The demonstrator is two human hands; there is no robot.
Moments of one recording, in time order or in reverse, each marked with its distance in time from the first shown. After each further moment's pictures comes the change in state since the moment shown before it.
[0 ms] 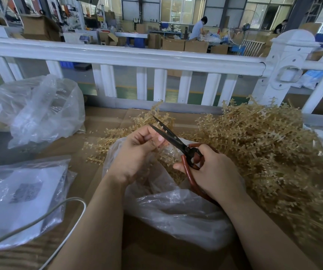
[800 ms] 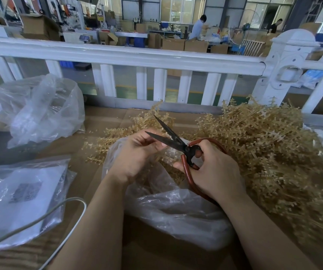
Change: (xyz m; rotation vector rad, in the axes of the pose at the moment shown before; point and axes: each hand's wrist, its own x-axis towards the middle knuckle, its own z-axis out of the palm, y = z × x) left_hand -0.003 0.004 0.003 0.122 -0.013 0.021; right_hand 0.001 0.002 0.002 -0.175 0.110 -0.072
